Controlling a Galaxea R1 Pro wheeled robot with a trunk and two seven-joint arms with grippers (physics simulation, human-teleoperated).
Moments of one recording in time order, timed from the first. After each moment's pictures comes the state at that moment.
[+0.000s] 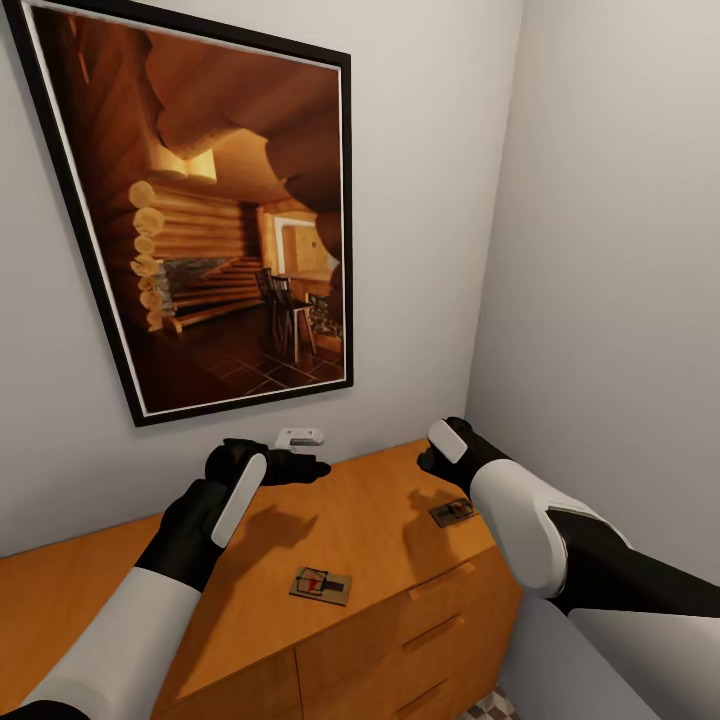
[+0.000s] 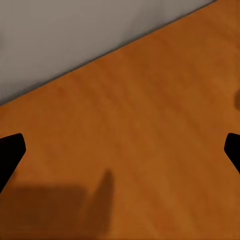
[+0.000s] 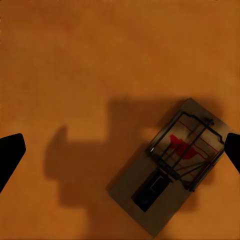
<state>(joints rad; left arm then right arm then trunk) -0.75 -0.02 -0.25 -1.20 0.37 1.03 0.07 -1.21 0.17 -0.25 -0.17 -0.38 0.54 -0.68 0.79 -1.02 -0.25</state>
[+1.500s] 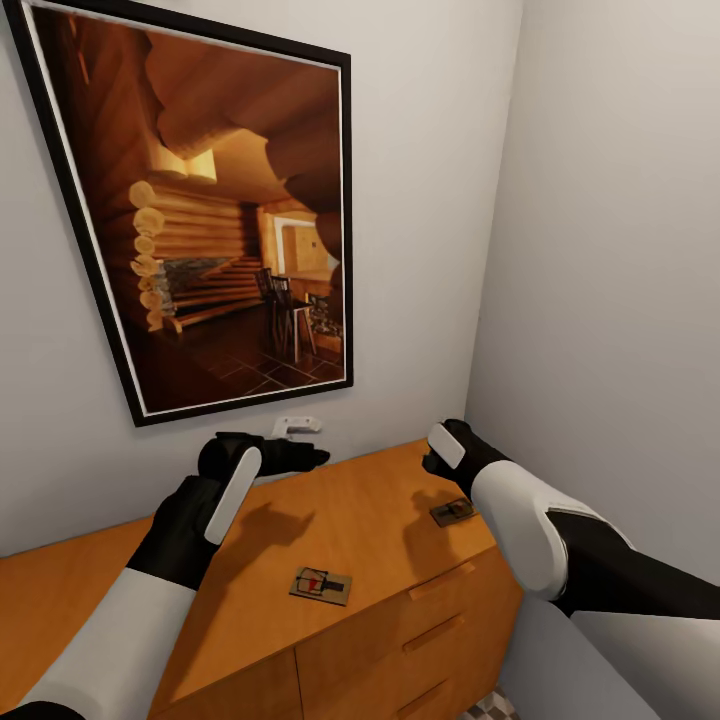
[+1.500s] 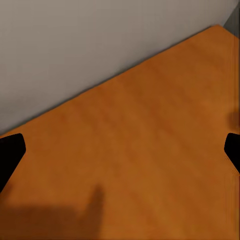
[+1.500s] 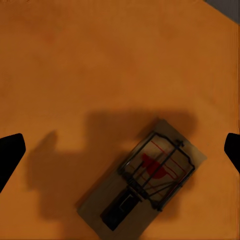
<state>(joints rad) -0.75 -0.02 -0.24 -1.28 0.37 1.02 0.07 -1.21 0.17 -0.22 -0.16 -0.28 0.55 -0.66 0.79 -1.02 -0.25</state>
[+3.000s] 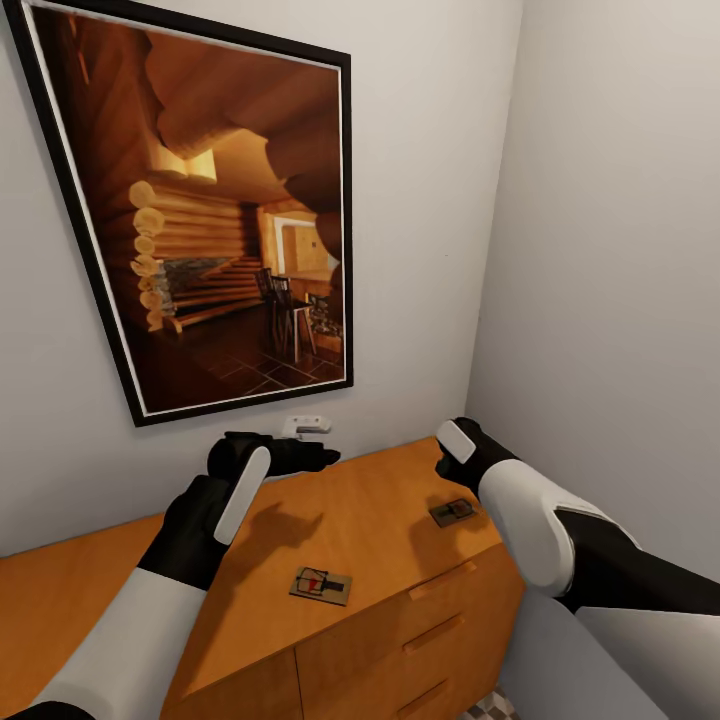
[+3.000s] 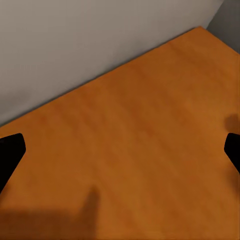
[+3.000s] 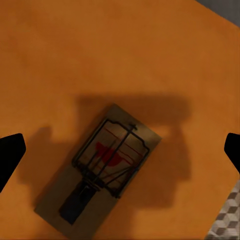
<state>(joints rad) -0.75 -0.05 -0.24 -1.28 0.37 1.02 0.07 -1.21 0.14 -0.26 -0.18 -0.37 0.57 -0.81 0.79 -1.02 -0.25</state>
